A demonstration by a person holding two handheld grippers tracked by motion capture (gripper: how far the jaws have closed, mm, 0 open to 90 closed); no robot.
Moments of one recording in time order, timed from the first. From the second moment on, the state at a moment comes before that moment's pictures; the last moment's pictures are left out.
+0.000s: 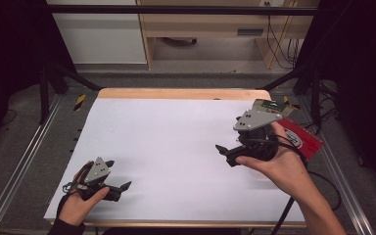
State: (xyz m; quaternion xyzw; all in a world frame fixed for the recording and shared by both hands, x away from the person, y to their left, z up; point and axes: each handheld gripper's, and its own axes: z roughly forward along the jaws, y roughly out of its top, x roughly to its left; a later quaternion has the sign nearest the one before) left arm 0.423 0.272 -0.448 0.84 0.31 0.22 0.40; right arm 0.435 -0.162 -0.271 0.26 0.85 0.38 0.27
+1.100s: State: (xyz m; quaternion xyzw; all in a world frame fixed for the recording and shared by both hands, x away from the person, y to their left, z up) left arm 0.425 0.280 -0.448 0.83 0.32 0.23 0.40; right arm 0.430 -0.125 -0.365 0.29 0.84 0.40 0.21
